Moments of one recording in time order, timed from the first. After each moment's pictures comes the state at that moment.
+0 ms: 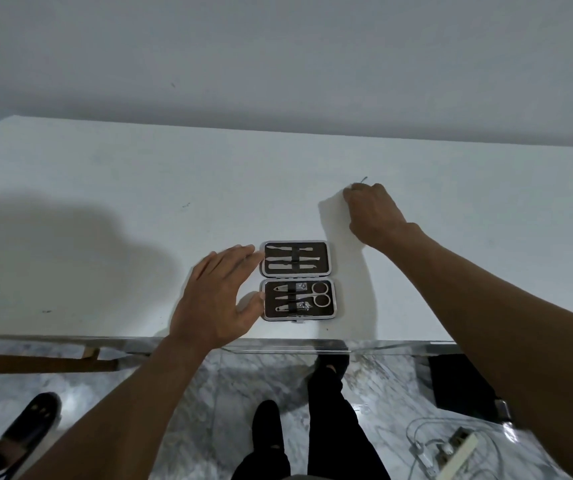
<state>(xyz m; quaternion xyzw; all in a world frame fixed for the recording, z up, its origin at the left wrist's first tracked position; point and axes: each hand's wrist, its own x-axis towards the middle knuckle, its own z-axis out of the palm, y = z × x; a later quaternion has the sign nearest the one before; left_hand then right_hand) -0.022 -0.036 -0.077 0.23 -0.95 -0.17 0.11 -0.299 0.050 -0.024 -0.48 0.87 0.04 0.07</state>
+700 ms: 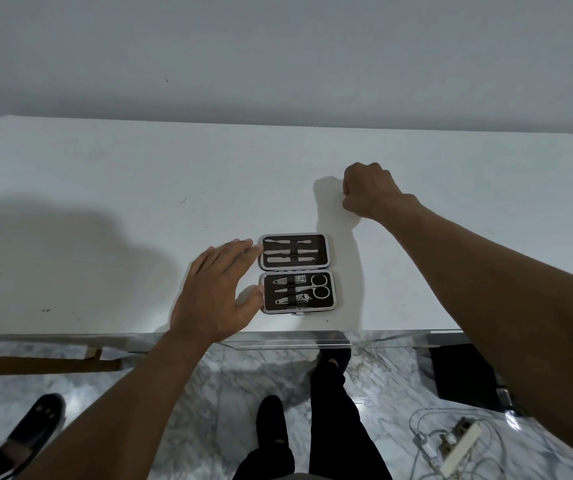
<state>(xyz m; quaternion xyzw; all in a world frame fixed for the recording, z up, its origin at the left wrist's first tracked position) -0.022 -0.035 -0.076 0.23 -0.95 -0.18 0.12 -0.313 0.034 -0.016 -0.38 0.91 -0.03 0.15</state>
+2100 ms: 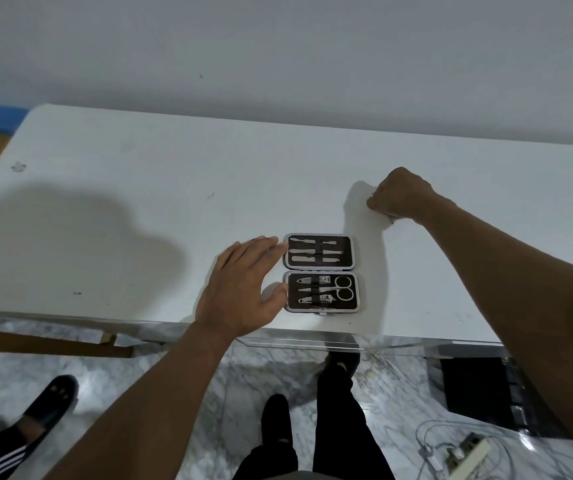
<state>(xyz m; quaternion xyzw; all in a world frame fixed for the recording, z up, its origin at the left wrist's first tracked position) -0.022 -0.035 -0.076 0.24 -0.95 -0.18 0.13 -0.317 0.036 -0.009 -0.27 0.92 -0.11 0.25</state>
